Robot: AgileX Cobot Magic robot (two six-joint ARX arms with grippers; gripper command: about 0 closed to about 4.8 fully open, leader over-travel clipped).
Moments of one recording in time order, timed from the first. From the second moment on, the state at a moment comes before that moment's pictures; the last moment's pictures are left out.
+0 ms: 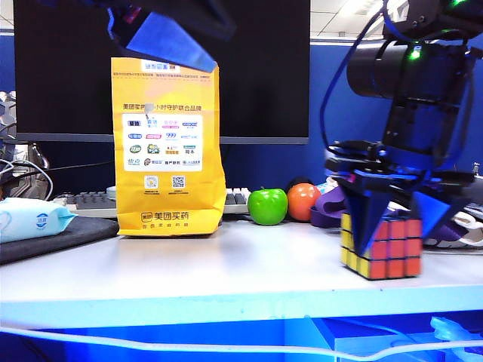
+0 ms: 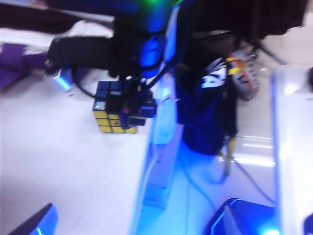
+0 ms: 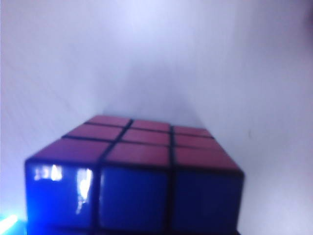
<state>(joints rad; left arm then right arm) -0.67 1.19 0.93 -0.38 0.52 0.44 0.41 1.63 1.03 -0.63 -0.05 0.13</state>
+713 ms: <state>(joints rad) -0.58 1.00 0.93 0.11 -0.14 0.37 0.41 1.54 1.61 -0.61 -0.30 0.03</state>
